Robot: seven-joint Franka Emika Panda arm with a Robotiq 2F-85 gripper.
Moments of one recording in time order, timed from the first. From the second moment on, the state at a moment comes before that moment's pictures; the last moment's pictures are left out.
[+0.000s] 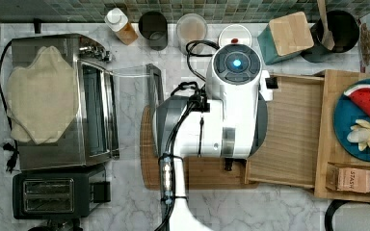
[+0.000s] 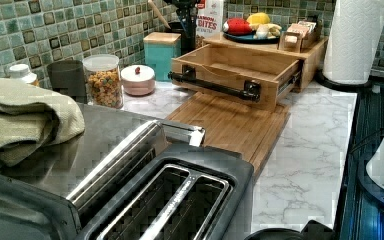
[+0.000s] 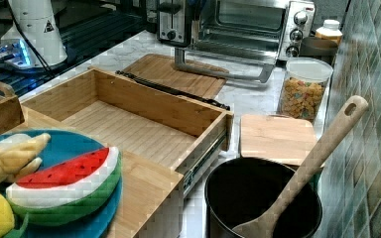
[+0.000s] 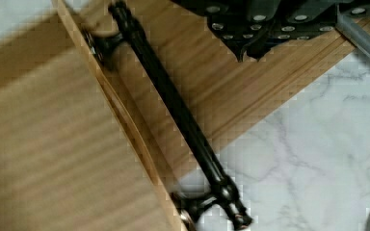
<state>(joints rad) -0.05 0.10 -0.02 -1.90 -0.05 0.33 -0.22</state>
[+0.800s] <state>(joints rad) -0.05 0.17 -0.03 -2.01 -0.04 0.54 -0.47</state>
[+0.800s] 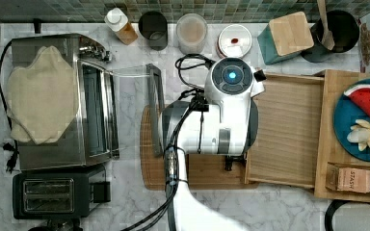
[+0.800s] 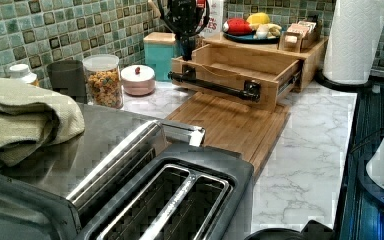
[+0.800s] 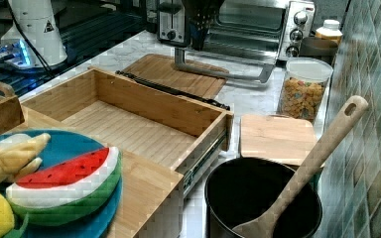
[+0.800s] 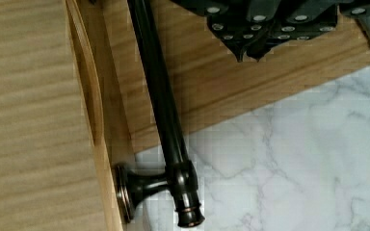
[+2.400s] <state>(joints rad) -0.04 0.28 -0.07 -2.22 -0.16 0.86 -0.48</state>
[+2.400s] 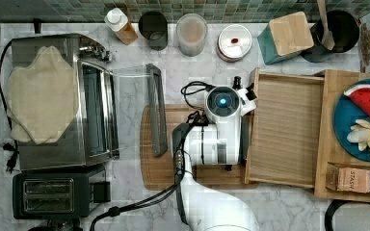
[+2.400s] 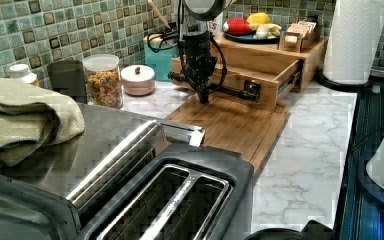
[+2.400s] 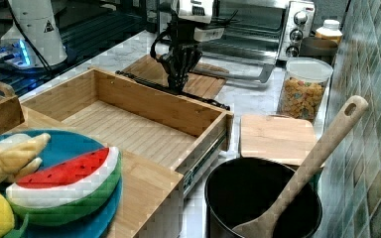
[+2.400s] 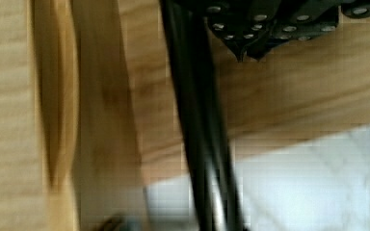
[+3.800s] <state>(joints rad) -0.24 0.31 -0.18 -2.14 -0.12 0.88 -1.01</state>
